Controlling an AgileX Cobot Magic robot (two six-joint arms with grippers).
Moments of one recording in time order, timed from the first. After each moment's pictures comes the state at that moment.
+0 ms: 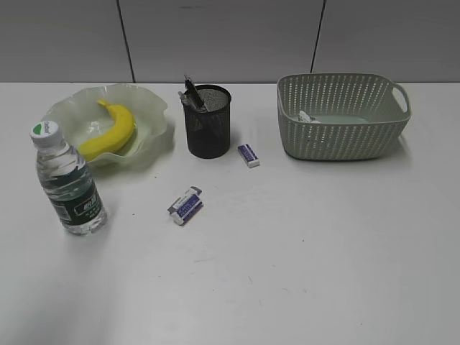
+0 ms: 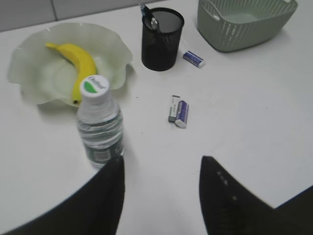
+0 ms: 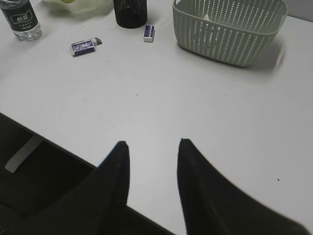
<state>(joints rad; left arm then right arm) -0.49 0.57 -0.63 -0.05 0.72 -0.06 0.72 0.01 -0.51 -0.14 1.05 0.15</state>
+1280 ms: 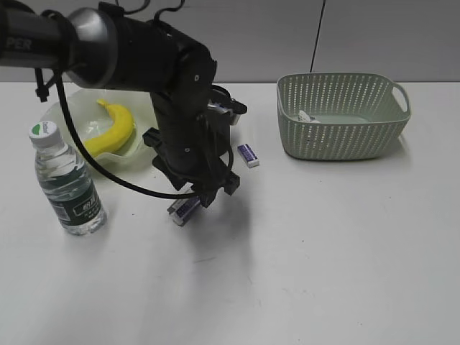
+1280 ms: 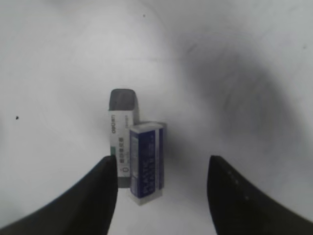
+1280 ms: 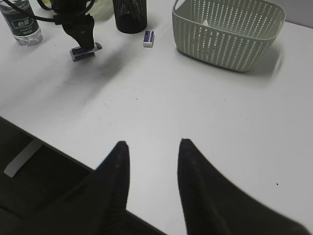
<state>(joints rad) -0.71 2.11 -1.55 0.11 0.94 -0.17 0.72 -0.01 -0.51 -0.14 1.04 0.15</state>
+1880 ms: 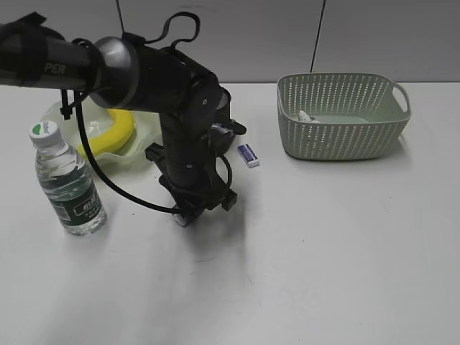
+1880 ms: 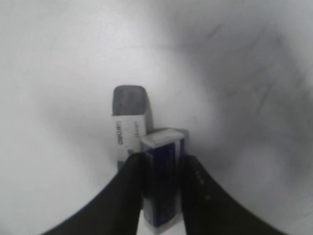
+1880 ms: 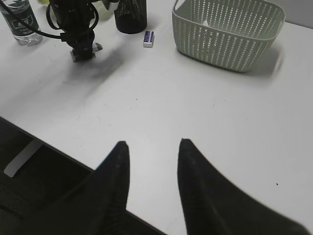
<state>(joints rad) -0.71 2.20 -1.56 0.13 0.94 -0.17 0.72 -0.01 -0.51 -0.14 1.04 0.15</state>
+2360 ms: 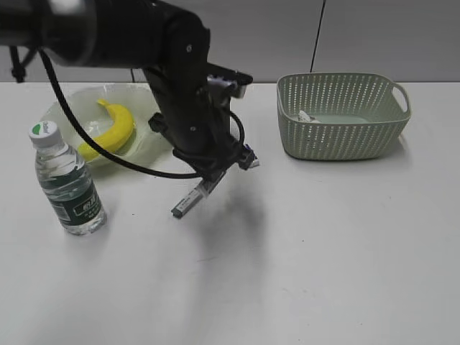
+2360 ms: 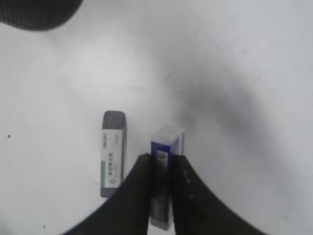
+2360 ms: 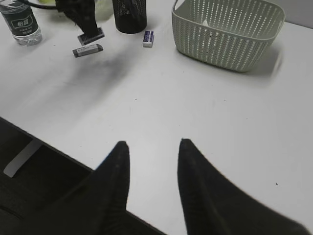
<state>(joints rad) -0.71 2.07 -1.56 0.03 0.89 -0.17 0.72 -0.01 -0.51 -0.14 1.04 0.15</state>
